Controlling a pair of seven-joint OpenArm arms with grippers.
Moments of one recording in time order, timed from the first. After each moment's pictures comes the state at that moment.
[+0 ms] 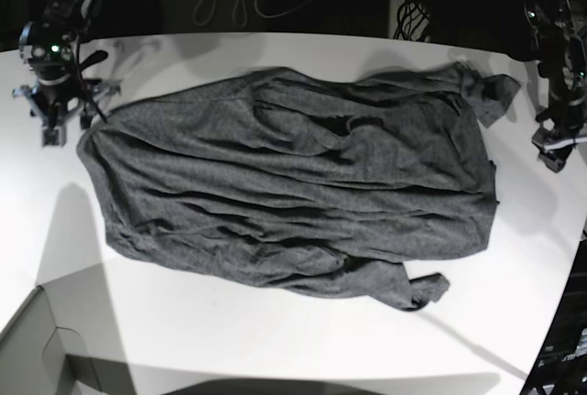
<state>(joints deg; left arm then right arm) 12.4 -21.1 -26.0 83.2 -49.6 7.6 17.1 -14.1 1.4 35.6 99.3 -7.1 25.9 -33.5</state>
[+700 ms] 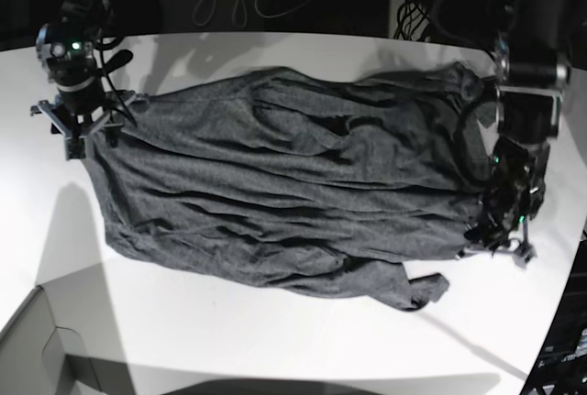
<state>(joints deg) -33.5 -21.3 10.7 33.0 -48.9 7.8 19.8 -16.5 -1.0 28.2 106.0 -7.2 25.9 -33.4</state>
